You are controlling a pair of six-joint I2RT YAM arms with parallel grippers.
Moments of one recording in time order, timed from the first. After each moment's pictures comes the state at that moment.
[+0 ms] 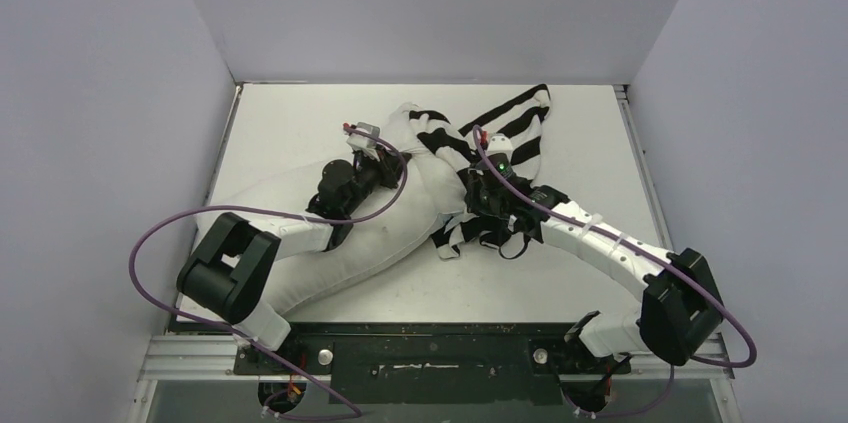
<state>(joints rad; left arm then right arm) -0.51 1.59 0.66 0.95 0.12 -0.36 0.67 1.32 0.95 -0.34 0.20 0.48</state>
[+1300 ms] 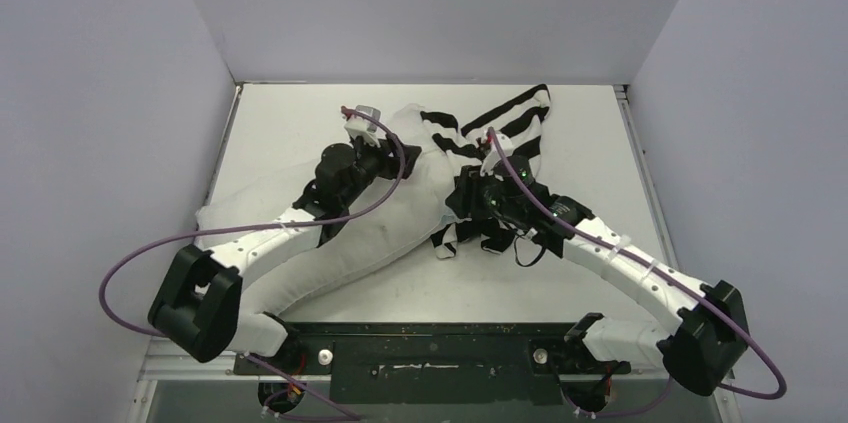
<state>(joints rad) -0.57 1.42 0.78 0.56 -0.01 -0.40 0.70 1.21 0.89 -0.25 -0.06 0.46</state>
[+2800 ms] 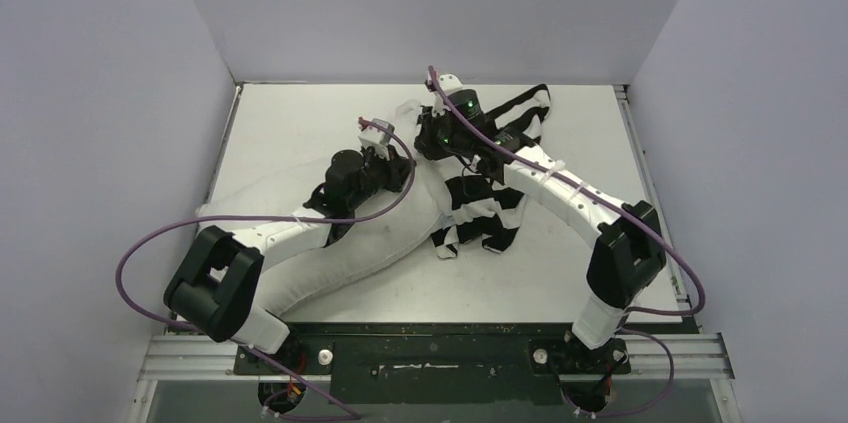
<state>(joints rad) -0.56 1.49 0.75 0.59 0.13 -0.30 0.68 1.72 1.52 -0.35 -0.04 0.29</state>
